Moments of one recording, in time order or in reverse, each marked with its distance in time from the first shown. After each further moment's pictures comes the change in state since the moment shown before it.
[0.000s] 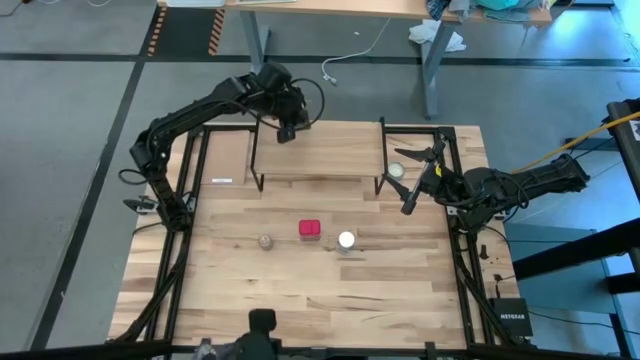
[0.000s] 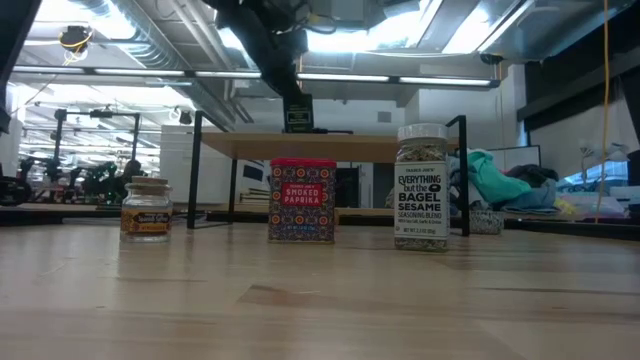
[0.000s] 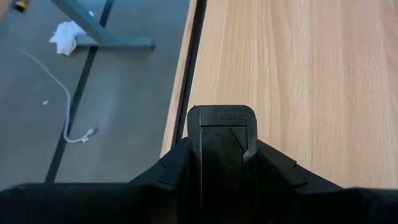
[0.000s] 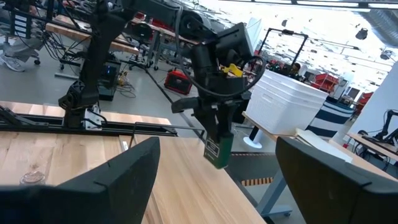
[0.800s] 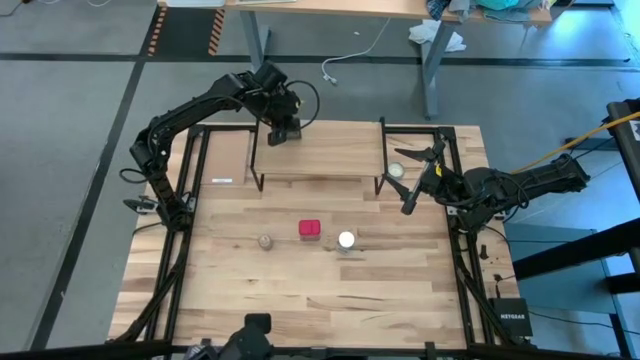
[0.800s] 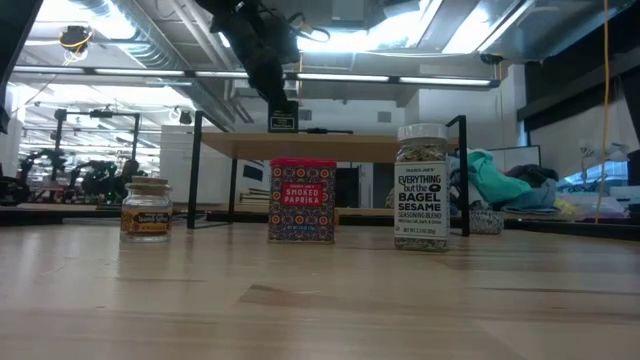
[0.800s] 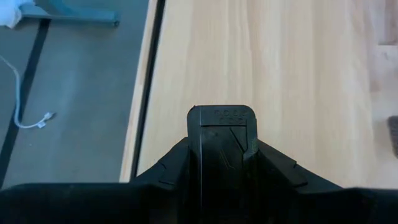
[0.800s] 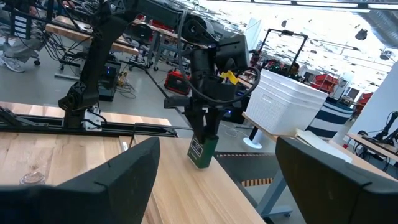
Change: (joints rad) left arm 0.043 0.007 0.001 -0.152 0.111 0.038; right arm 0.000 0.000 0.000 0.003 0.000 -0.002
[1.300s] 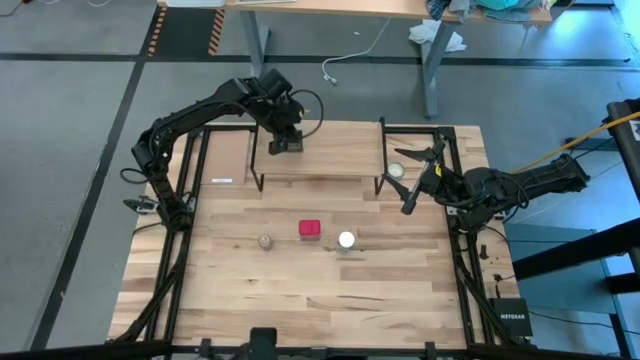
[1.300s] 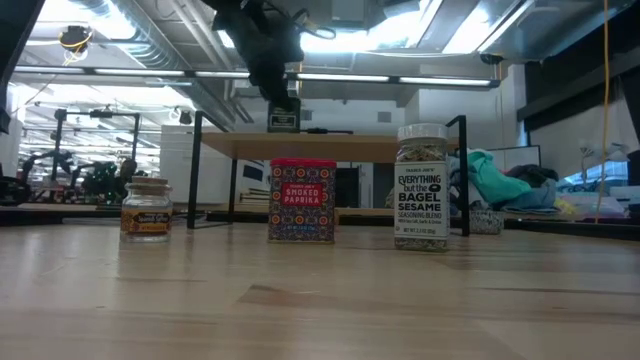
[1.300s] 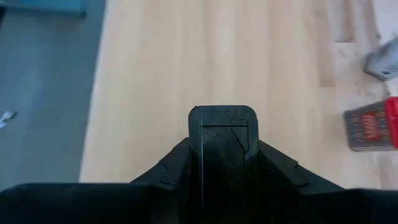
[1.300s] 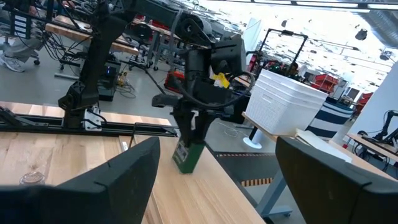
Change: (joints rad) left arm -0.054 0.007 0.000 -0.062 0.046 -0.038; right arm 0.000 0.000 0.000 0.000 0.000 0.000
